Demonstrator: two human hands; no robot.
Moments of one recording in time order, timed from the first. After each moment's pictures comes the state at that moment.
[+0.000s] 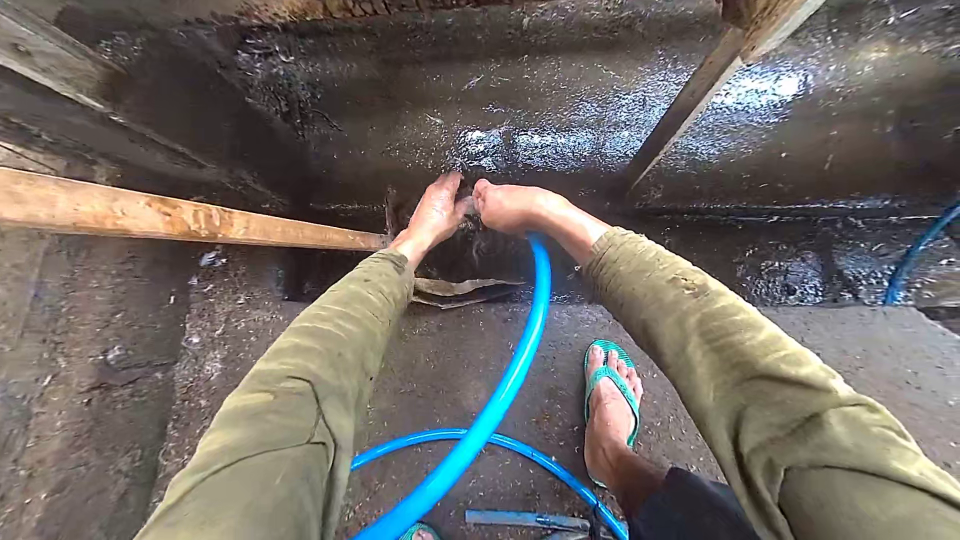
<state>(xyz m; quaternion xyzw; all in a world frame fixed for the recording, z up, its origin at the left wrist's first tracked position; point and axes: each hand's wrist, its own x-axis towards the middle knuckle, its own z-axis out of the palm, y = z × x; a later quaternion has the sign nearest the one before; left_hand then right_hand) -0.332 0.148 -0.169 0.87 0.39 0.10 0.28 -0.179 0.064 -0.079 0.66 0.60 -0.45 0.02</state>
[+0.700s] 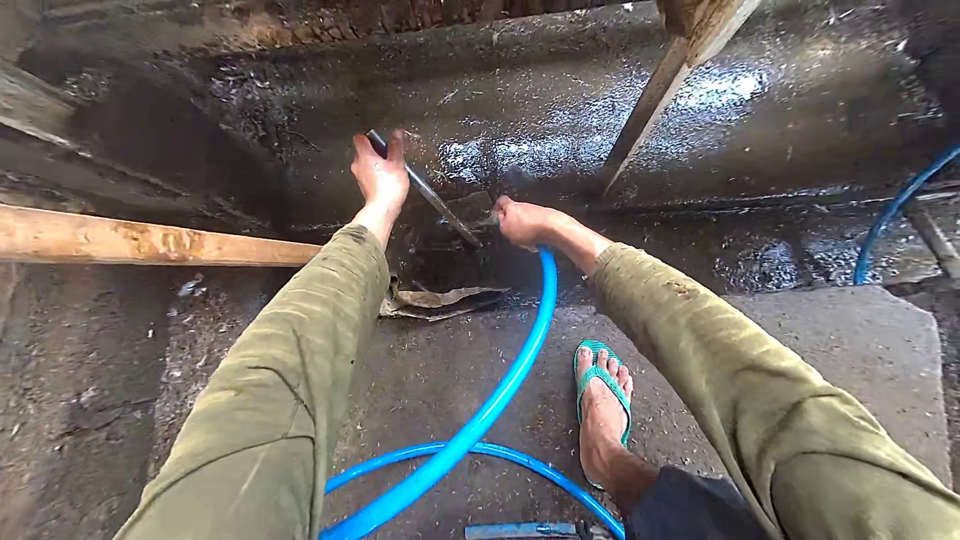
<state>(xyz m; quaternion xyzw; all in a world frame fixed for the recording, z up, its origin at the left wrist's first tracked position) -0.311 0.197 -0.129 0.64 0.63 0.30 0.32 -0.131 0.039 -0.121 0.71 0.50 -0.49 -0.04</state>
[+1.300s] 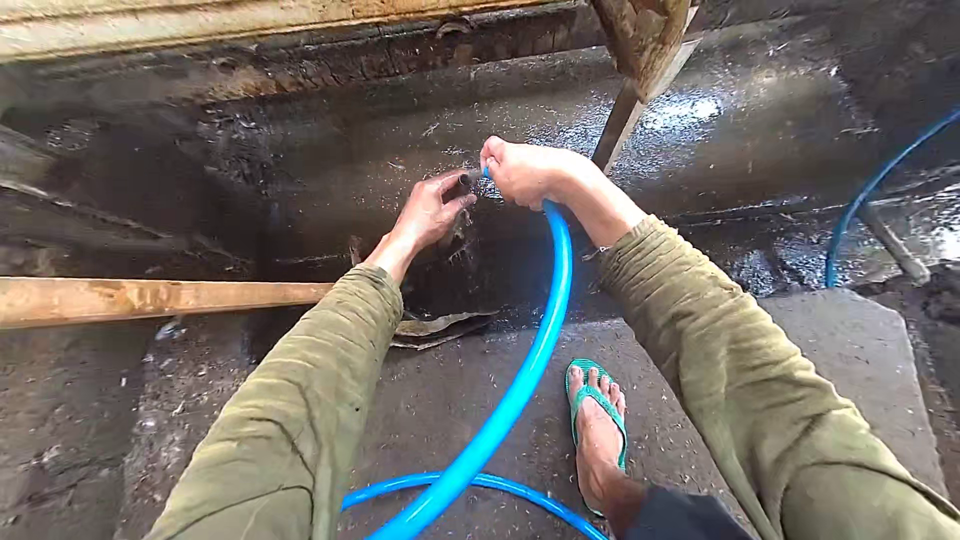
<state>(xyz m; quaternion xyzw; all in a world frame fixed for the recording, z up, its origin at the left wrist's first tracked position) -0.261 0.160 -0.123 0.88 0.23 0.22 0.36 -0.088 0.051 -0.005 0.72 0.53 -0.43 -0.12</state>
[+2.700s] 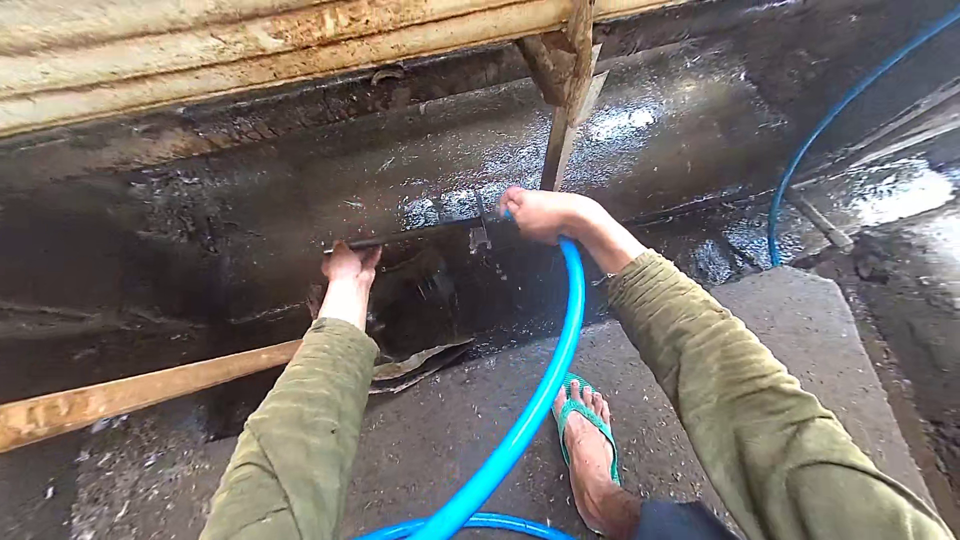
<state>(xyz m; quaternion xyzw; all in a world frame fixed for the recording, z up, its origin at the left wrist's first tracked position) -0.271 0.193 -0.178 0.25 0.54 0.50 0.63 -0.012 0.006 -0.050 0.76 0.46 -0.44 -0.12</state>
